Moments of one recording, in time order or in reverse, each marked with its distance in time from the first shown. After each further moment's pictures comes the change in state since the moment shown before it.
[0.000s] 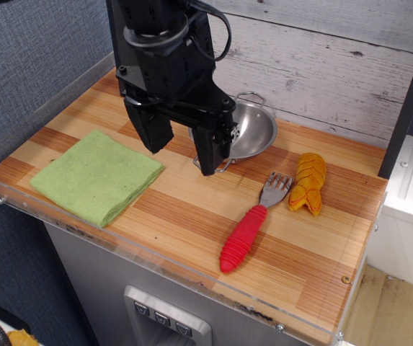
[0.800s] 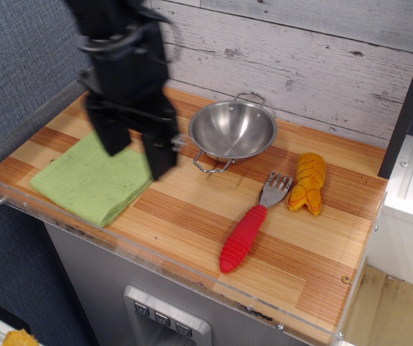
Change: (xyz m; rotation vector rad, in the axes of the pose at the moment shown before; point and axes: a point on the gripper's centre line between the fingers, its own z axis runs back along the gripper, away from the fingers) arm -0.024 0.041 0.000 0.004 0.068 -0.082
